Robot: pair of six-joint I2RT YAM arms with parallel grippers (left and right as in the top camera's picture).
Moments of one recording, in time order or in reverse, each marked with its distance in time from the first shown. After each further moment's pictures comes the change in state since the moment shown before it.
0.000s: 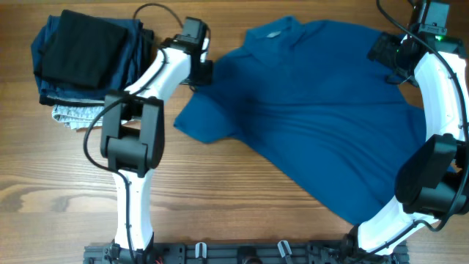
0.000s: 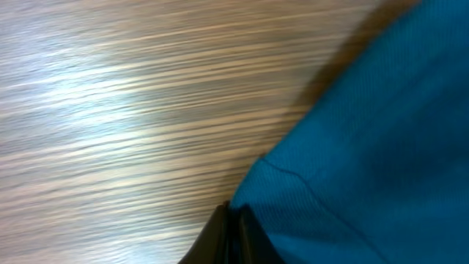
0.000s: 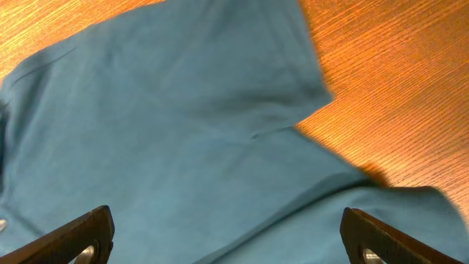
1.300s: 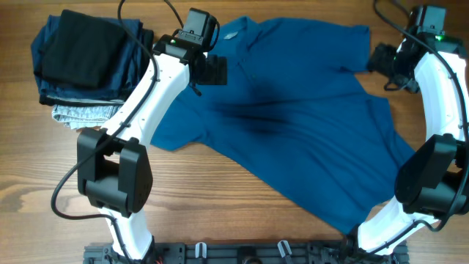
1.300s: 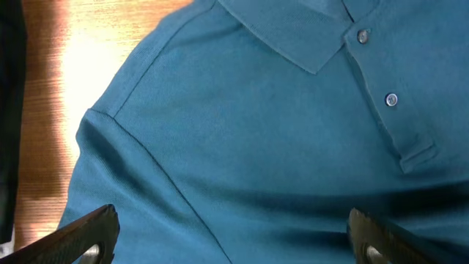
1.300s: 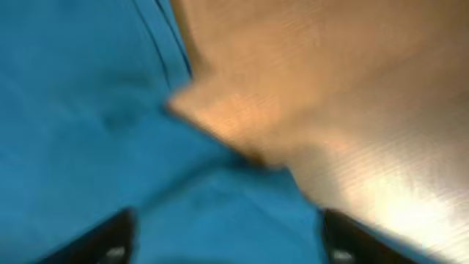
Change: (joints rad) left arm -0.112 -0.340 -0.087 -0.146 -0.076 -0.148; right arm -0.003 0.000 0.000 -0.199 -0.018 -0.034
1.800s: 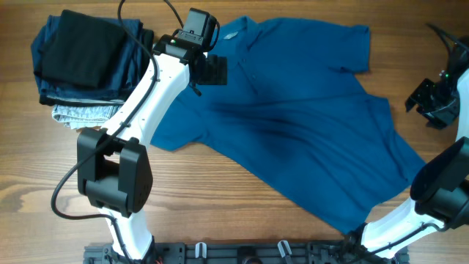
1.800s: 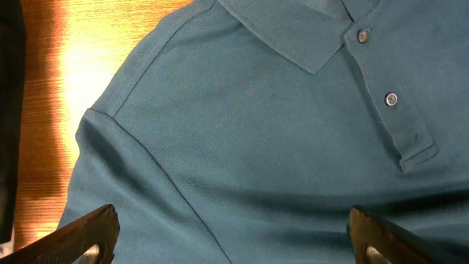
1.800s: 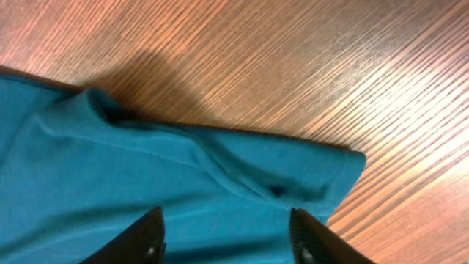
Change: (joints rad) left arm 0.000 0.000 0.000 0.000 0.000 0.000; right arm -0.245 0.000 0.000 -0.246 0.010 -0.024
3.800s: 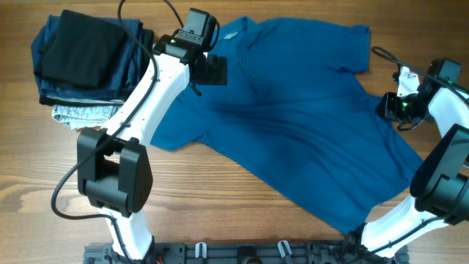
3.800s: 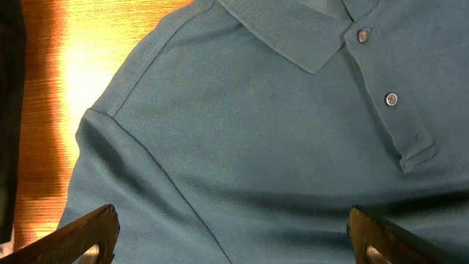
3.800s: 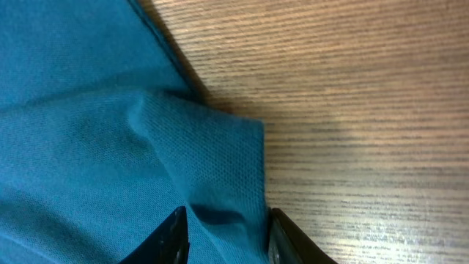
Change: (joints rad) left arm 0.000 0.000 0.000 0.000 0.000 0.000; right arm 0.014 0.024 -0.372 0.579 -0.346 -0.603
